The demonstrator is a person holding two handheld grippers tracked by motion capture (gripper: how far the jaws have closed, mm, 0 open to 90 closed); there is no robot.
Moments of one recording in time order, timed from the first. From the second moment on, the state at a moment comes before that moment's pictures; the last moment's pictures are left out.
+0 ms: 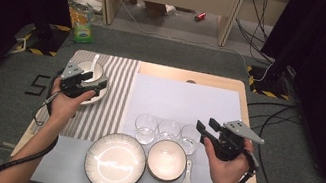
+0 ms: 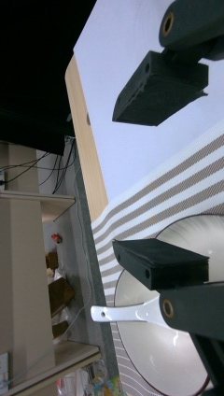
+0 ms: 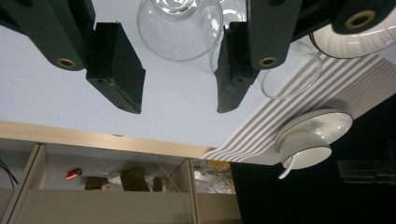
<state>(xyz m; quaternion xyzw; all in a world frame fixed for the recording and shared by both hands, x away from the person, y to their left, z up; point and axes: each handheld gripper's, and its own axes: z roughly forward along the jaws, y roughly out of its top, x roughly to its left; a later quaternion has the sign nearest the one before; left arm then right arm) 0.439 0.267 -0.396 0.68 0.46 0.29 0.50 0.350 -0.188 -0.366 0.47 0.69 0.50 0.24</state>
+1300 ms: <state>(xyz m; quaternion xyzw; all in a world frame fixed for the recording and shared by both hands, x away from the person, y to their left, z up) 0.380 0.240 -0.405 0.70 0.41 0.24 0.53 0.353 -0.242 -0.385 0.55 0.69 0.41 0.23</state>
